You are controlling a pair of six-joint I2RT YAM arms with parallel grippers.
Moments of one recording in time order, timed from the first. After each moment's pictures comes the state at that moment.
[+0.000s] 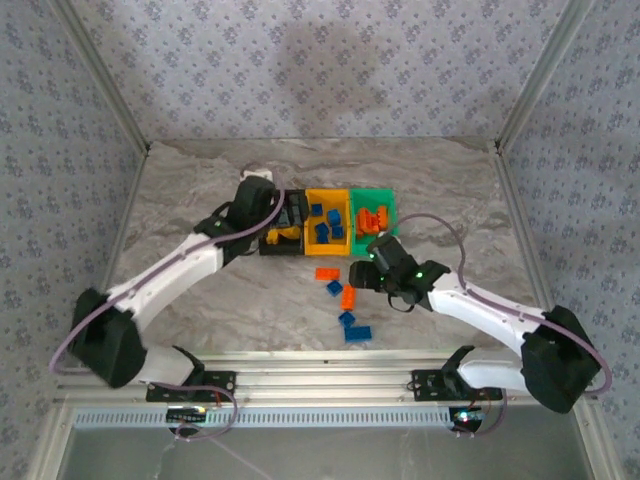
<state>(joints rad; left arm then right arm) -0.63 1.35 1.07 -0.31 -0.18 -0.58 0.74 1.23 0.70 -0.43 0.11 0.72</state>
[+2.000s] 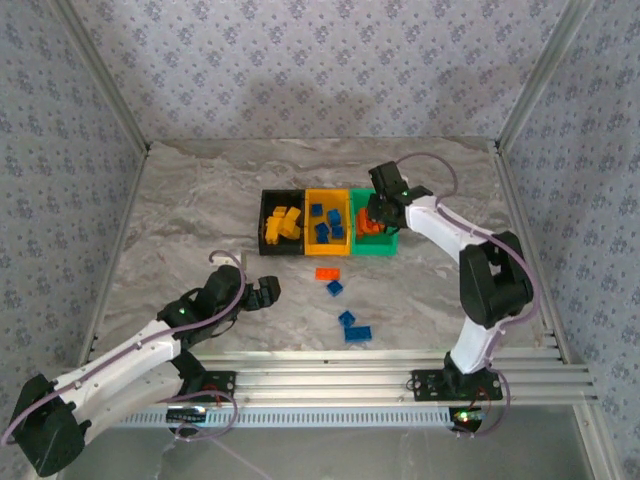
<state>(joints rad) -0.75 0.78 0.41 -0.37 -0.20 -0.78 0.41 1.78 1.32 -0.54 0.18 0.60</state>
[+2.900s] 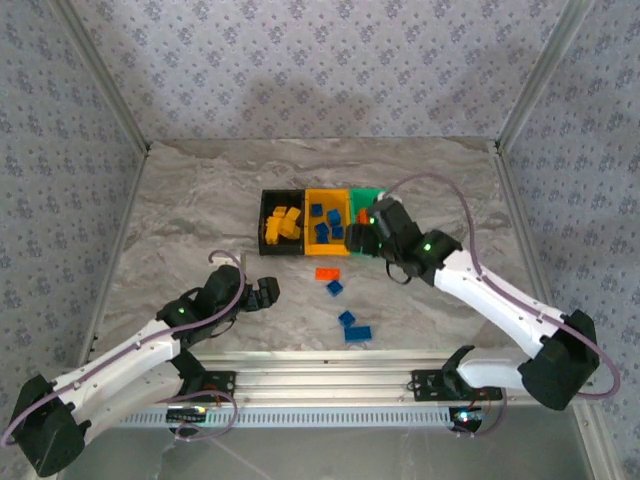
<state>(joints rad) -0.75 0.77 0.42 -0.41 -0.20 -0.79 0.74 1.23 1.01 -0.62 0.22 0.63</state>
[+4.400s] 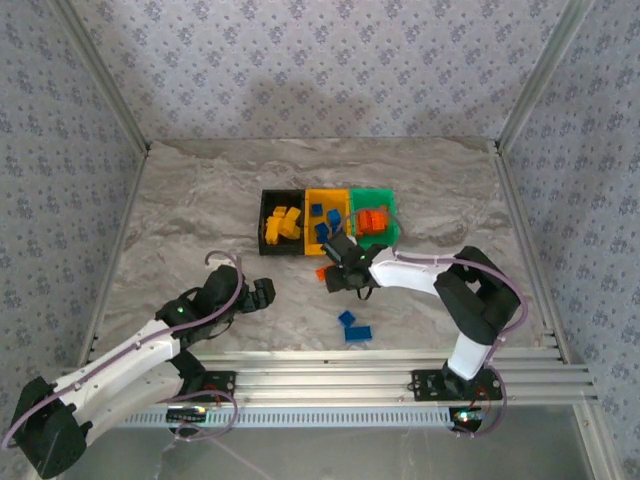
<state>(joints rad) -0.73 0.77 0.42 -0.47 -0.21 -0.81 0.82 1.72 0.96 -0.42 0.17 0.52</state>
